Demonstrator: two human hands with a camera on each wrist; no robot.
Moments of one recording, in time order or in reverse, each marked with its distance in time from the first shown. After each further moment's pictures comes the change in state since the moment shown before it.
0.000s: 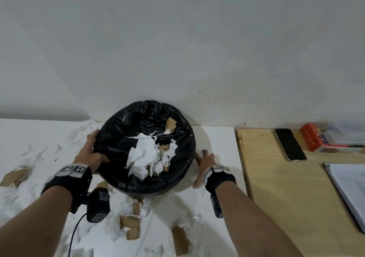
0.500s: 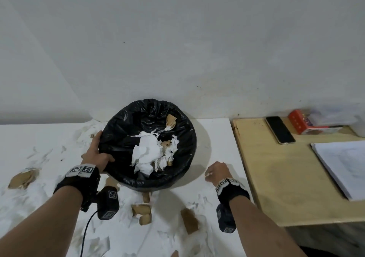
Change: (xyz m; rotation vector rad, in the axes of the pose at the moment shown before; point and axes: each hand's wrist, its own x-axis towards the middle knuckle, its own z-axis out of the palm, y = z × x) left_hand 0.022 -0.042 -0.008 -0.006 -0.009 0.020; right_hand -0.062 0.003 0.050 0.362 0.262 0.161
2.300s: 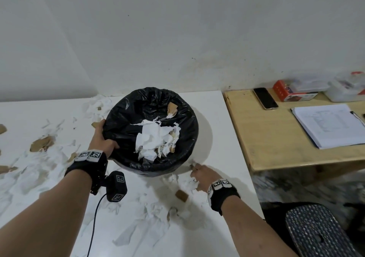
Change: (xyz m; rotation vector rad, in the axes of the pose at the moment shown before) left_hand -0.140 -0.033 -0.025 -0.034 -0.022 0.129; right_hand -0.149 0.000 0.096 -0.446 -0.272 -0.306
